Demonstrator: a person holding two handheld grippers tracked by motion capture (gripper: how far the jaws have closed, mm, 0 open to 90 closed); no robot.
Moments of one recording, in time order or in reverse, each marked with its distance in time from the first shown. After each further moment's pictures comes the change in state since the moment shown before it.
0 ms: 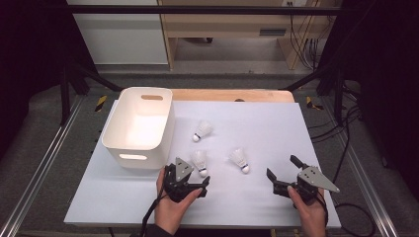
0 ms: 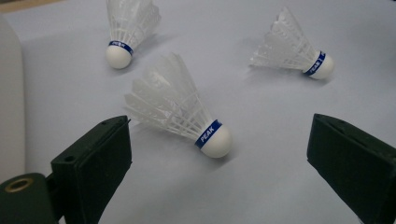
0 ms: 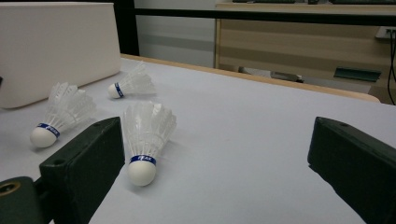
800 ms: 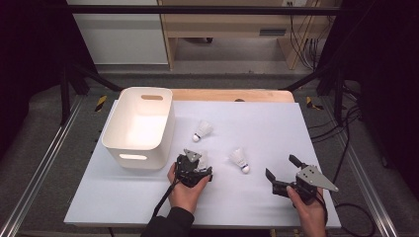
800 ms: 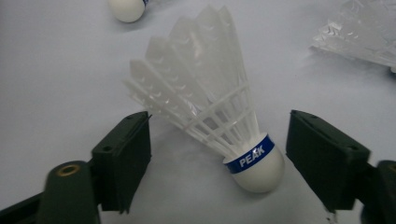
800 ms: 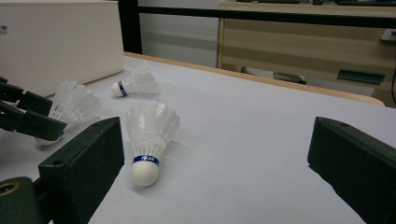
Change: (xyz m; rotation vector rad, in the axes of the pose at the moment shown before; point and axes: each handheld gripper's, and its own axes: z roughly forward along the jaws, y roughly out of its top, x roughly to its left) left arm 0.008 0.005 0.056 0.161 0.089 -0.144; right arm 0.002 0.002 0.001 0.007 0.012 -0.018
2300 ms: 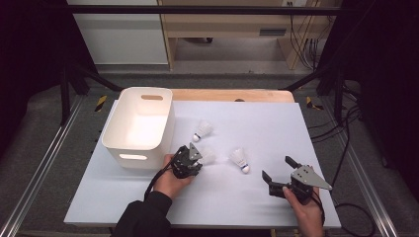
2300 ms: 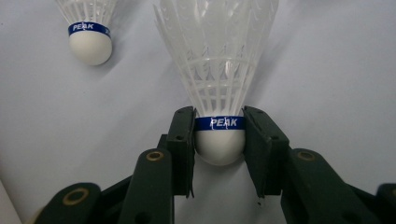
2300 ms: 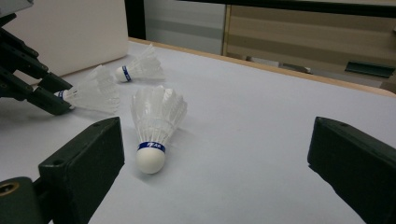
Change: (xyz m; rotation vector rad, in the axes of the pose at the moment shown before) left arm 0.034 0.020 0.006 0.091 -0.144 0.479; right arm 0.006 -0.005 0.007 0.050 0.018 -0.018
